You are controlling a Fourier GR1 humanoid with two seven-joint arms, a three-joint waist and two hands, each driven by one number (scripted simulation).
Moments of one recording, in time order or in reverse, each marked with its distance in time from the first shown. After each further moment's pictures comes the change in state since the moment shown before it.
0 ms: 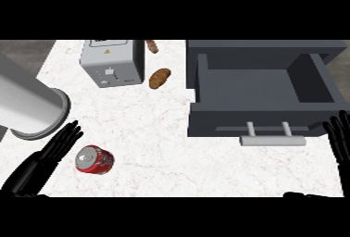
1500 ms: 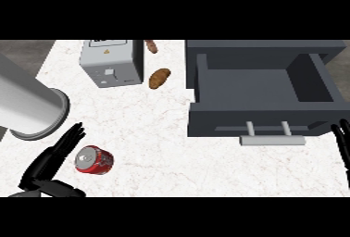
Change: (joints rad) left arm -0.210 0.106 0.013 0.637 -0.197 0.086 -0.374; right arm 0.019 0.033 -0.026 -0.072 -0.004 0.025 0.029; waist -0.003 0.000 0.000
